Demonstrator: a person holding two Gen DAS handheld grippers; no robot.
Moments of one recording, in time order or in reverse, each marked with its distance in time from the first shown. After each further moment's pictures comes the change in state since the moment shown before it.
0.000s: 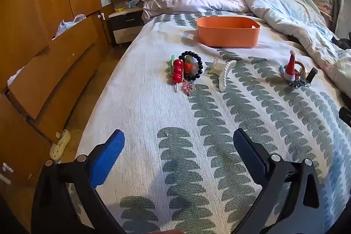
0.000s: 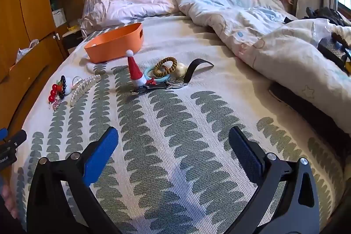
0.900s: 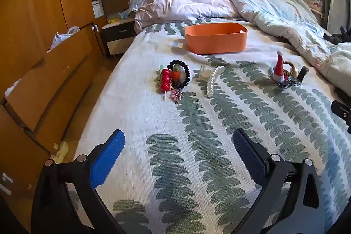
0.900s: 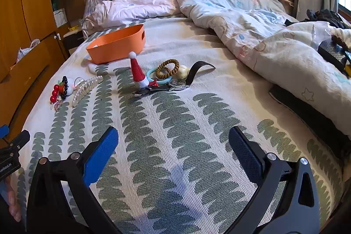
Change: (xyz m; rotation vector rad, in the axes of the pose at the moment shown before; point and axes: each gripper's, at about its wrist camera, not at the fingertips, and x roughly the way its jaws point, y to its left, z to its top) left arm -0.005 -0.015 -0.003 0.059 -0.070 -0.017; right arm -0.005 0.005 0.003 -0.009 0.002 -0.004
